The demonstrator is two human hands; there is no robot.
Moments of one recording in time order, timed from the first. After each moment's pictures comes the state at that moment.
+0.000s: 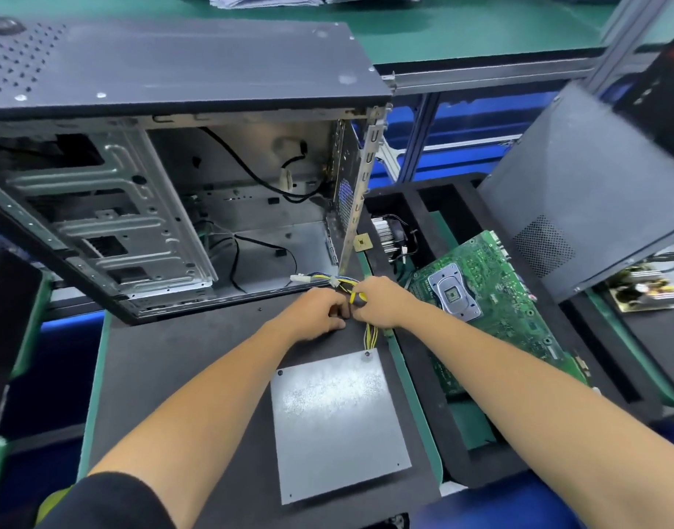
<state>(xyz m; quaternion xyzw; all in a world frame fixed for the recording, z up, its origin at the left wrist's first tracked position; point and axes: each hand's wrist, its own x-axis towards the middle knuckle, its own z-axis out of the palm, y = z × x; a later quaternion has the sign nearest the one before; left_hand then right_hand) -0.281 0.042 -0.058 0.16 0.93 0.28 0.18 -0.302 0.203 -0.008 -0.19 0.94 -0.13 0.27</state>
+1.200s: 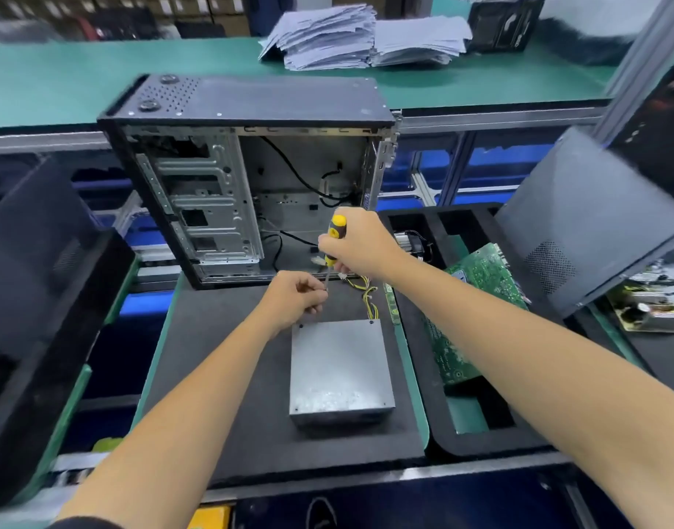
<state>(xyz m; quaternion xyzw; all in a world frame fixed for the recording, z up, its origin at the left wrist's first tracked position) -0.163 0.023 0.028 -0.10 0.81 0.58 0.02 -0.227 0.165 0.125 -0.23 0.86 -0.44 0.09</state>
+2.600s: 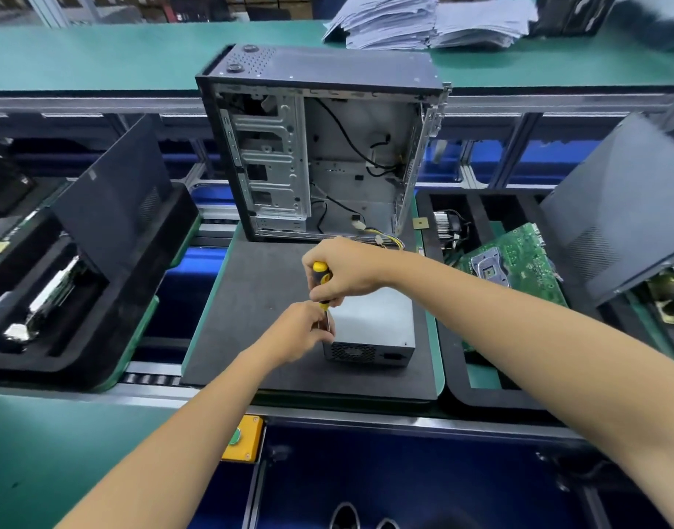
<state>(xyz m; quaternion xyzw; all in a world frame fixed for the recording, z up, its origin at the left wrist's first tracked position) -0.019 0.029 0.004 -0.04 0.93 0.36 0.07 -0.123 0.151 0.125 -0.52 0.77 -0.24 0.28</state>
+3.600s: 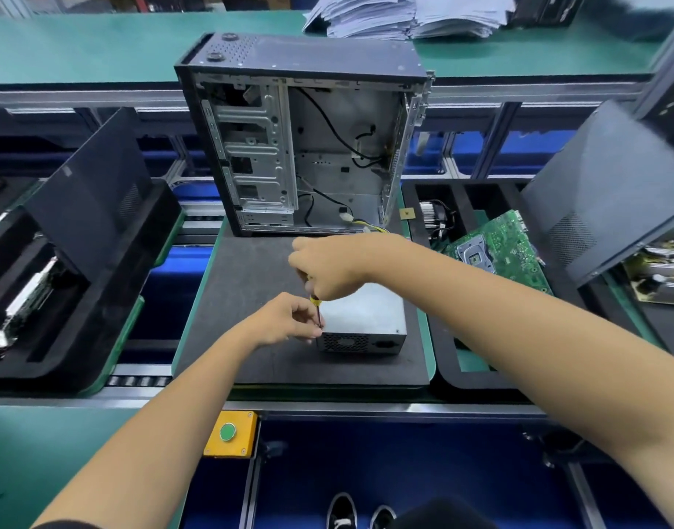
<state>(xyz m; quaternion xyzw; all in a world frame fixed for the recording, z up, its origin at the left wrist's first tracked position) -0.023 0.007 0.000 -0.07 0.81 0.56 0.17 -0.098 0.145 0.144 -0.58 0.80 0.05 0.16</state>
